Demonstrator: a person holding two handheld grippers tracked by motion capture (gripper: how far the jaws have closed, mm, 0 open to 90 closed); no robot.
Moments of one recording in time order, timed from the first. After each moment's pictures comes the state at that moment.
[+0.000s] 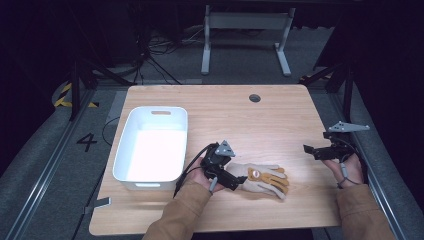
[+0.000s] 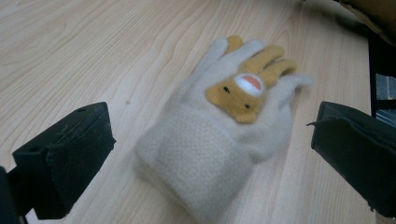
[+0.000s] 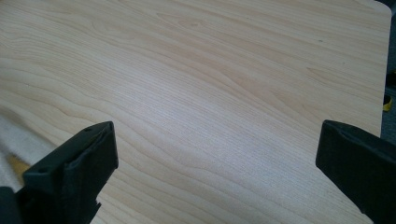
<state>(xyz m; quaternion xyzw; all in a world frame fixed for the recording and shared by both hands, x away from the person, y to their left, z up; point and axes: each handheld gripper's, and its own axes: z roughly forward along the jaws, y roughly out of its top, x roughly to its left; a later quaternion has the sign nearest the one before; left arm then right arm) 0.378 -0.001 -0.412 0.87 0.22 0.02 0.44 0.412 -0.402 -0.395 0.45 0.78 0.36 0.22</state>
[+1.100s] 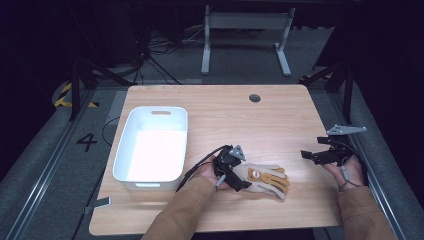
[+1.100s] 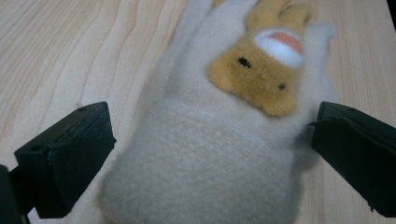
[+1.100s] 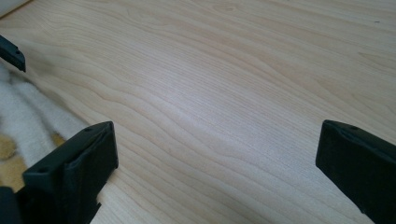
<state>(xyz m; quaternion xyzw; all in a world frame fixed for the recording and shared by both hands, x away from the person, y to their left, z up) 0.408 -0.034 -0.453 0.92 0.13 -0.03 0.38 0.411 -0.401 -0.405 0.43 0.80 0.38 0.16</state>
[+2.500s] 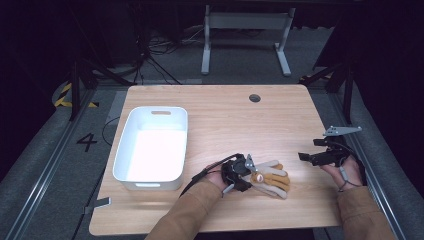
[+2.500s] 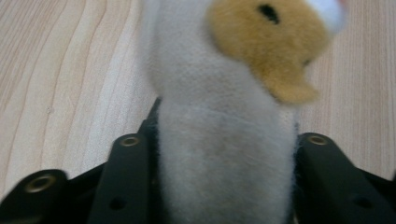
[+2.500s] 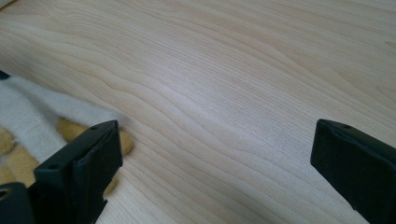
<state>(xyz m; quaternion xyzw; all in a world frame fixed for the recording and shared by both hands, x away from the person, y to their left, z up) 0.384 -0.060 -0.452 0.94 0.11 0.04 0.31 0.412 -0.396 -0.409 0.43 0.81 0.37 0.14</state>
